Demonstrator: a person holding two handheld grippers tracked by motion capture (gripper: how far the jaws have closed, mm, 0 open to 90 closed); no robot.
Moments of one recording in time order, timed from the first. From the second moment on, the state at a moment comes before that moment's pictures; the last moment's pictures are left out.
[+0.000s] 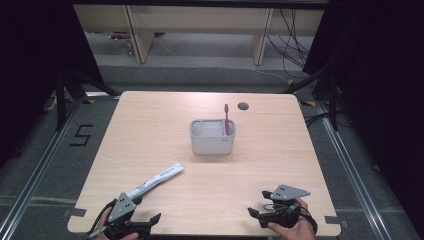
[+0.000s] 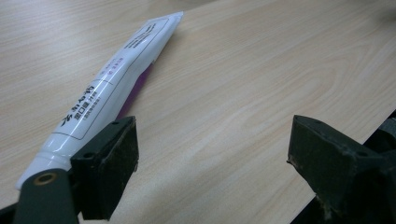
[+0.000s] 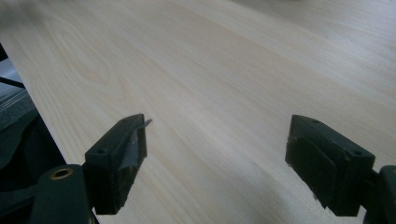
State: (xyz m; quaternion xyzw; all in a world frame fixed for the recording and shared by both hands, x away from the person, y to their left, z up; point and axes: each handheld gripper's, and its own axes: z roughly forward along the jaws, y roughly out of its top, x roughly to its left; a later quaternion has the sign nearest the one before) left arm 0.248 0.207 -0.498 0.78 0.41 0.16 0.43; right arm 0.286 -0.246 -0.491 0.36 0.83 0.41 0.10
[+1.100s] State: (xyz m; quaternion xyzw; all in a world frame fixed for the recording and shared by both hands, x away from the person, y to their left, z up) left arm 0.277 0.236 -0.483 0.81 0.41 0.21 0.36; right arm 0.281 -0.246 -0.493 0.36 0.84 0.40 0.09
